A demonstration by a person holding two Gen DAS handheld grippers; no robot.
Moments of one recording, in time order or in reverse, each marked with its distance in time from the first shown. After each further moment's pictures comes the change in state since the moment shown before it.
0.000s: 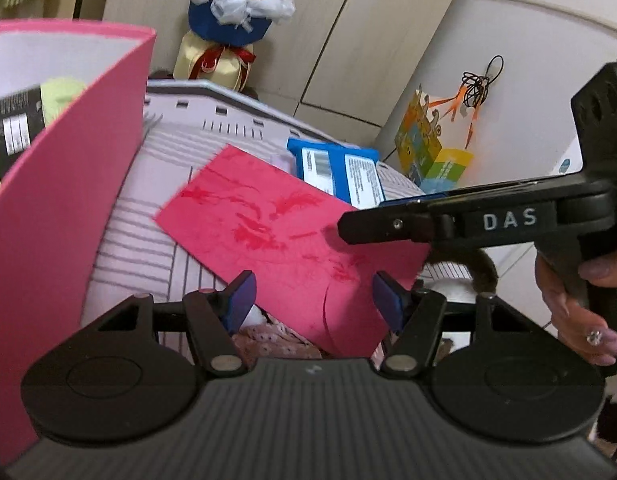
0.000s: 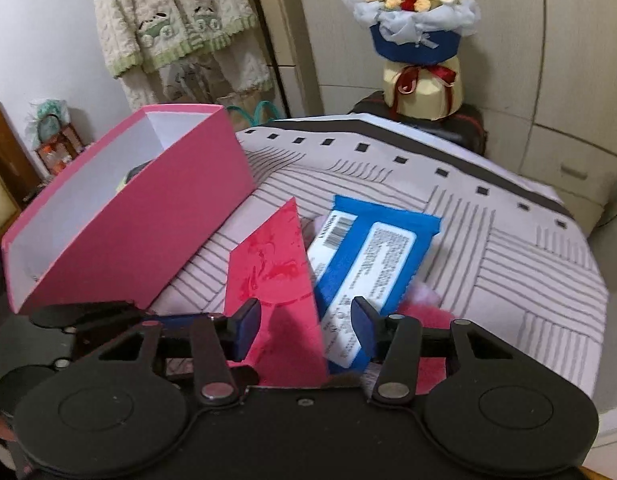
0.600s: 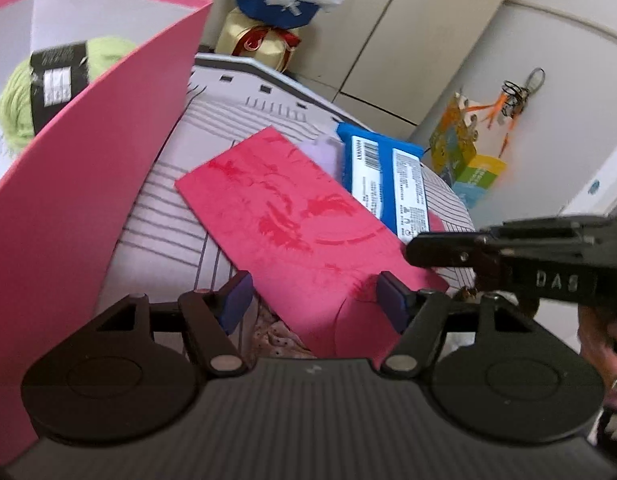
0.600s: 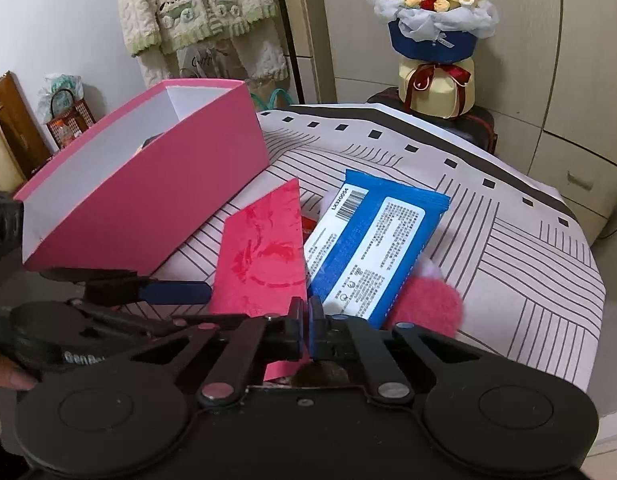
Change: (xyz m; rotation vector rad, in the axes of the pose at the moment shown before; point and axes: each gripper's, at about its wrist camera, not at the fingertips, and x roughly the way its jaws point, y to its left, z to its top) left arm 0.000 0.016 -0.004 -0.124 0.024 0.082; right arm -0.009 0.007 -0.018 -0.074 0.022 -0.012
